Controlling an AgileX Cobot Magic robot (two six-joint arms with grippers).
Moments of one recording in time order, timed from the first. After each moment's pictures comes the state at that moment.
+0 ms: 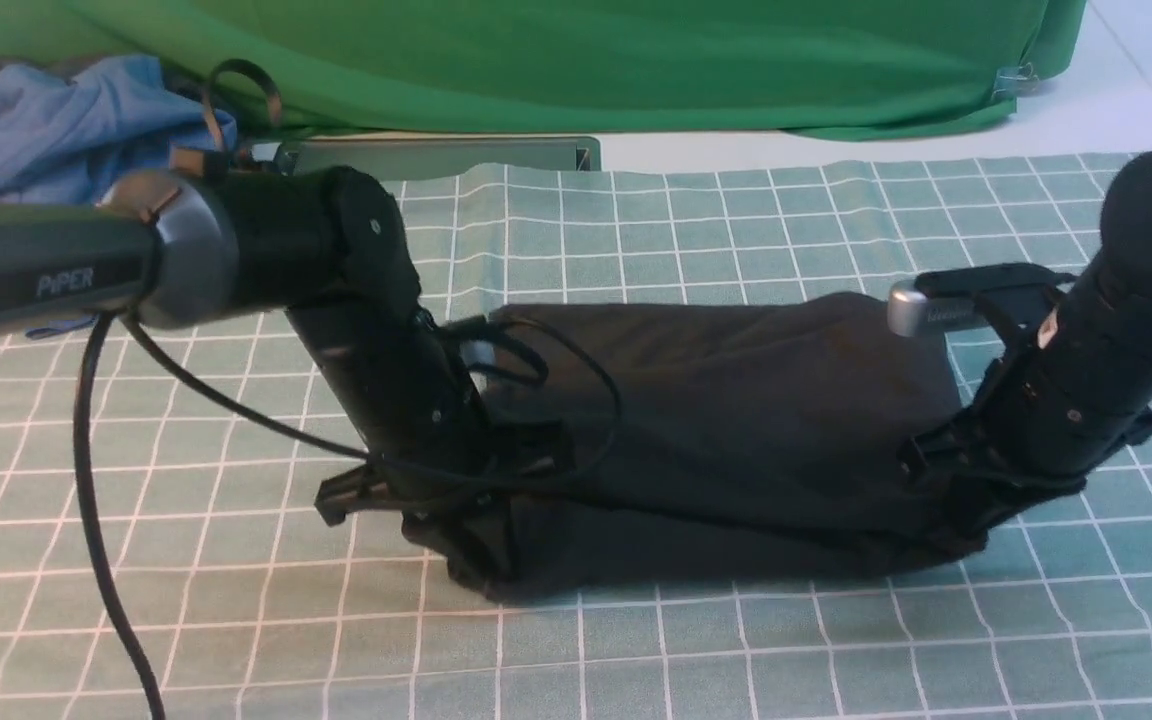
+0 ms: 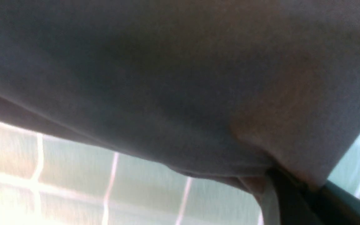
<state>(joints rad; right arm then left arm) 0.25 1.69 -1.05 0.15 0.93 0.04 -0.41 1.91 -1.24 -0.39 1.02 -0.15</state>
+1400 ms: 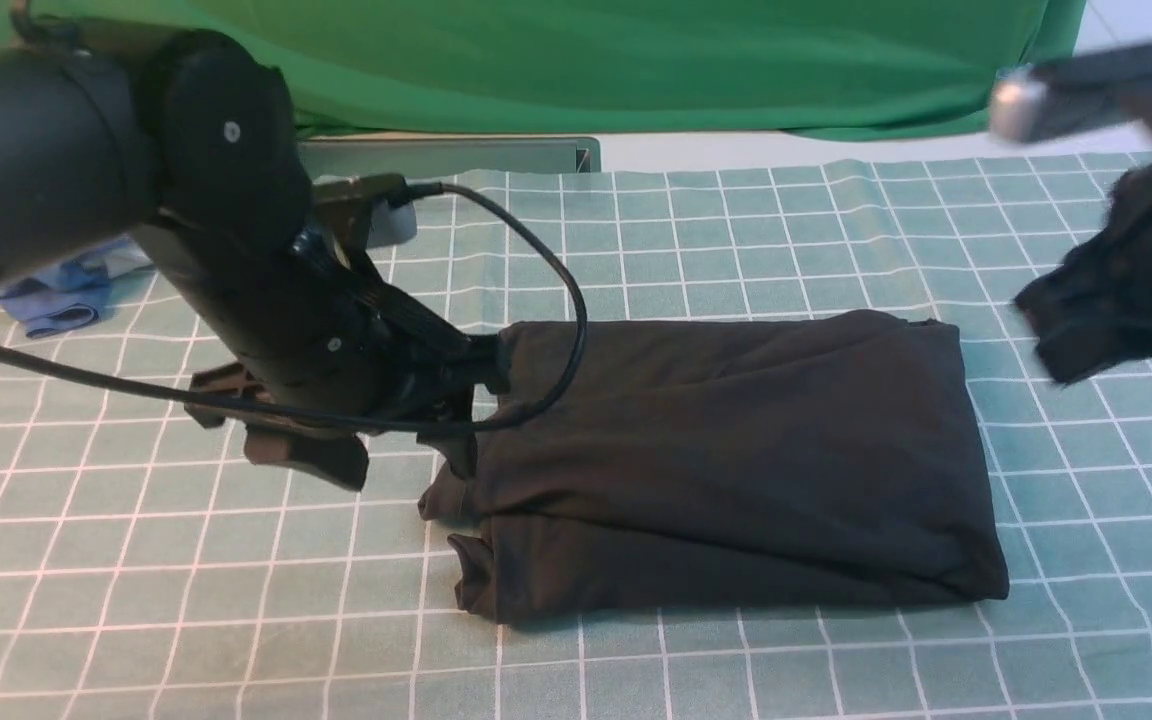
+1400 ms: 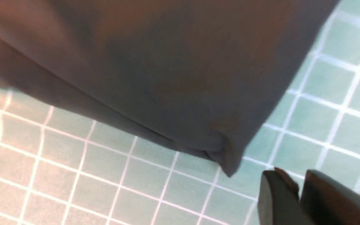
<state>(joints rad) 0.25 1.38 -1.29 0.08 1.21 -0.01 -0.45 1.55 -1.22 -0.13 1.04 -0.31</state>
